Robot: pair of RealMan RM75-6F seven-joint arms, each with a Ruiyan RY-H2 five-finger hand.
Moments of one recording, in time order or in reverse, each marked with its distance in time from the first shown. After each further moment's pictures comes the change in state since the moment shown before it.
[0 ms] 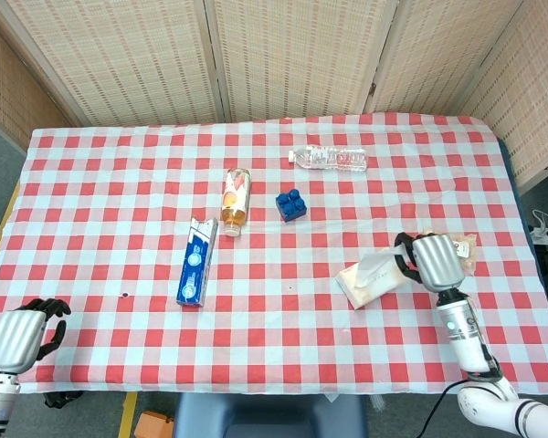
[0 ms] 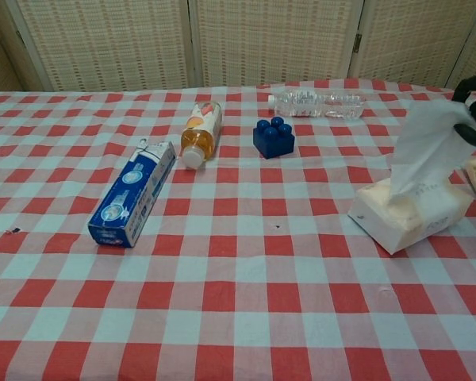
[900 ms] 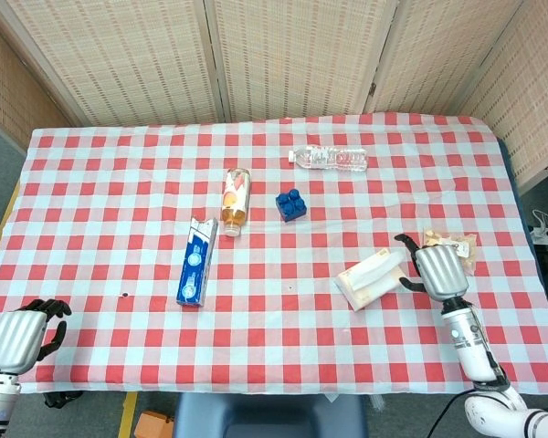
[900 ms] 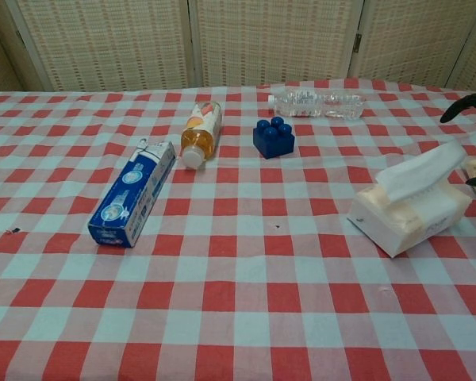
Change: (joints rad) left arm 0.001 0.002 0.001 -0.005 0.001 0.002 0.007; right arm -0.022 -0.013 -0.015 0.003 0.021 -0.111 -0.070
